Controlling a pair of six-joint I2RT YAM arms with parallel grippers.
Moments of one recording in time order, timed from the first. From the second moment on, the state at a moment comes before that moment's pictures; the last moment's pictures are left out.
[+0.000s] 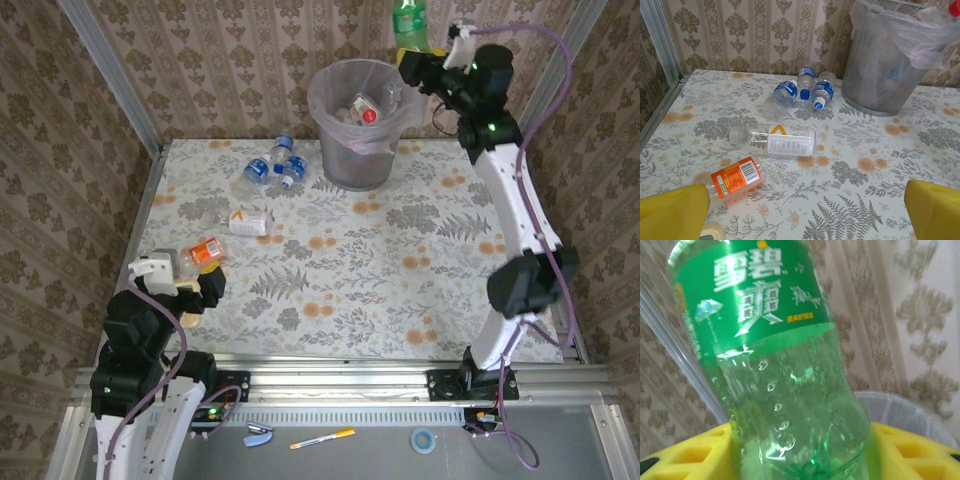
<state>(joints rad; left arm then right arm) -0.21 0.23 0.80 -0.82 0.05 -0.14 0.09 1.85 2.07 -0.22 -0.40 0.36</state>
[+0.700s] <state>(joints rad) -0.21 0.23 0.80 -0.83 0.05 -0.14 0.10 1.70 2.08 -0.61 -0.46 0.31</state>
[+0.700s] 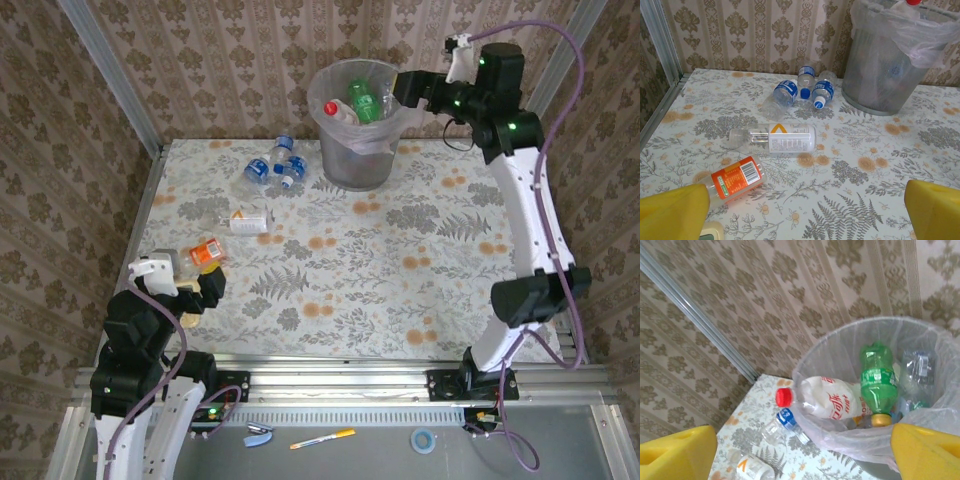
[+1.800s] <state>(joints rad) -0.20 0.48 0.80 -0.84 0.02 -0.21 0.10 1.13 1.37 -0.50 -0.51 0.27</state>
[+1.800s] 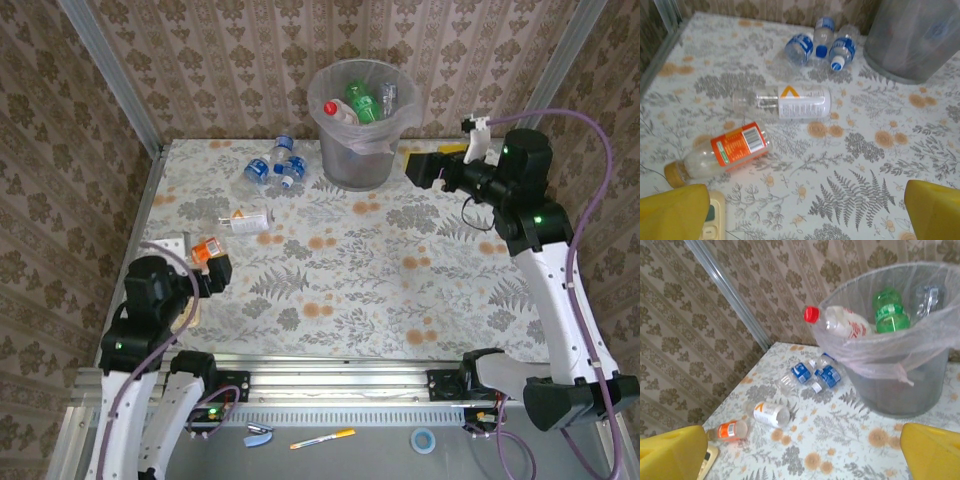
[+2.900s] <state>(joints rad) 0.18 1.01 0.81 -0.74 0.15 -0.90 0.16 0.76 0.97 -0.59 -0.52 0.33</state>
